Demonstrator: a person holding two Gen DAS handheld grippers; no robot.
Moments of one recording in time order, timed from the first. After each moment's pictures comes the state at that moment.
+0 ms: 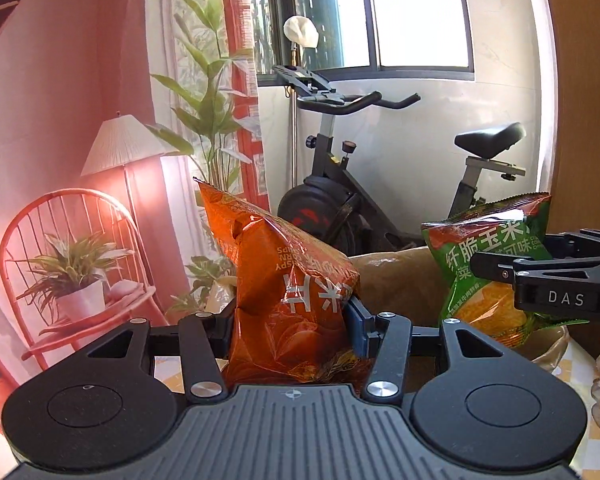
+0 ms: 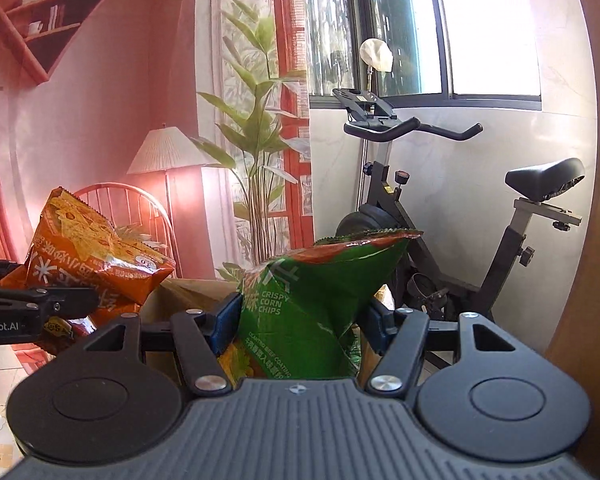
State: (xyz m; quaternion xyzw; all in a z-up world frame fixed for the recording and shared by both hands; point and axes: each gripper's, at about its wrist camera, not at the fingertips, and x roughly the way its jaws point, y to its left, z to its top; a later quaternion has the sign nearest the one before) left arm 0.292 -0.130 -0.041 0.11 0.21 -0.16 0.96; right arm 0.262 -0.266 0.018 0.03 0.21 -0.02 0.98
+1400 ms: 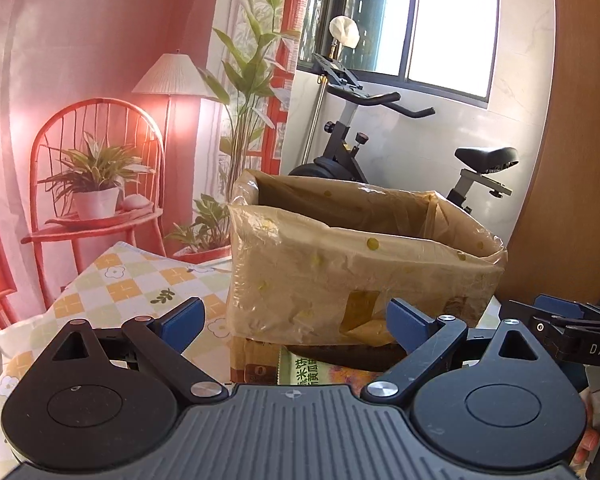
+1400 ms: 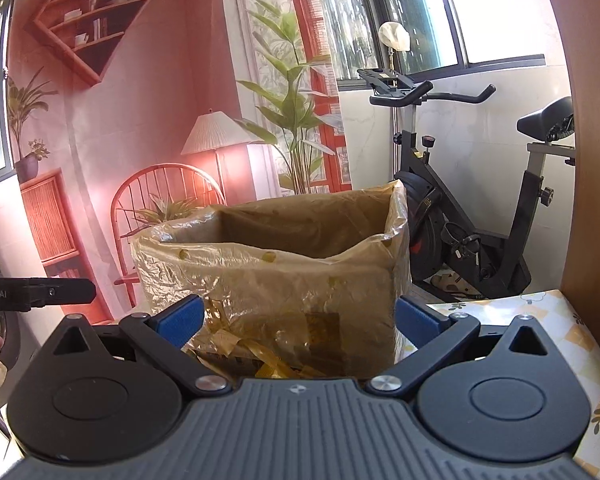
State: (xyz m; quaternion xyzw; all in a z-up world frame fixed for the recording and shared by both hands) left arm 0.167 -0.054 -0.095 -0.03 0.23 -0.15 0.96; right arm 0.125 -0.268 -0.032 0.09 0.21 0.04 0.97
